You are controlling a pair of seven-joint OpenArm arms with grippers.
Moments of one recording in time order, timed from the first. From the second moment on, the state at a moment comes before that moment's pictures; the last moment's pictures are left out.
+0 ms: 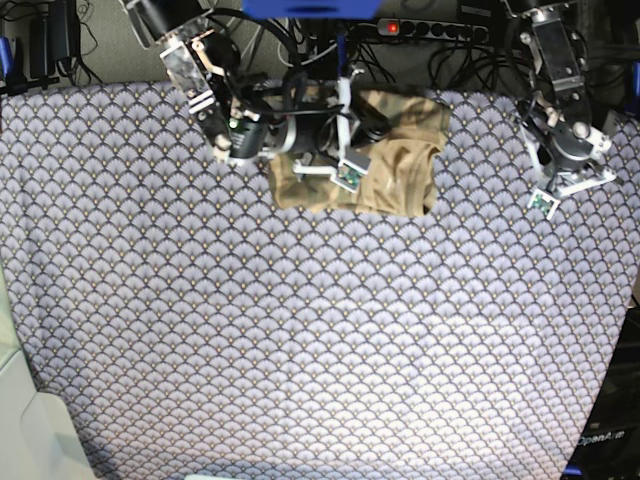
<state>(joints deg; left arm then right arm) 11.8 -7.7 -24.7 103.9 22.1 -40.7 53.0 -4.5 4.6 -26.5 89.0 24.7 39.5 -46.8</state>
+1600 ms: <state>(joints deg) 21.2 -2.4 -16.8 112.3 21.9 -40.7 52.9 -0.1 15.5 -7.0 113.9 25.2 39.7 -64.3</state>
